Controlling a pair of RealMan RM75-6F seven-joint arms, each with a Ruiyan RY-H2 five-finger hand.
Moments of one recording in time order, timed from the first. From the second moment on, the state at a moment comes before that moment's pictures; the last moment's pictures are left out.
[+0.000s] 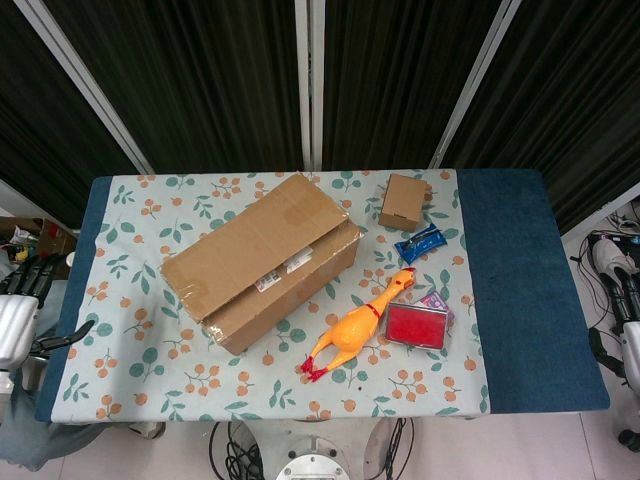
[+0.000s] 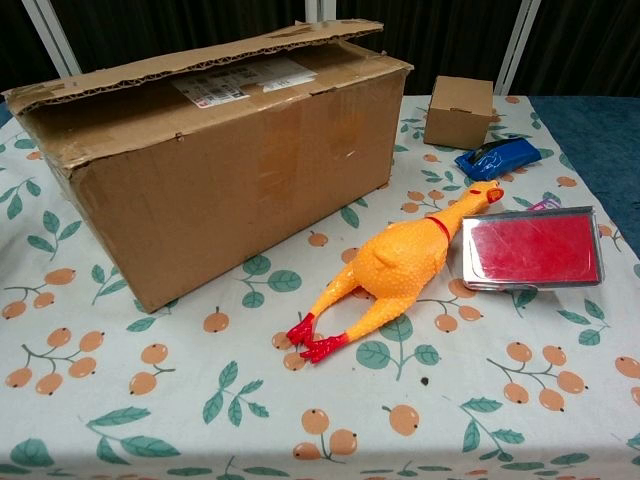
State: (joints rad) left arm -0.18 -0.95 -0.09 -1.71 1.46 1.42 -0.01; right arm 0.05 -1.02 0.09 -1.57 -1.47 1.54 0.02
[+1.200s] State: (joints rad) left arm -0.56 -1.30 -0.25 -1.91 1.31 1.18 0.39; right arm 0.02 -0.93 0.13 -1.60 -1.44 1.58 0.09
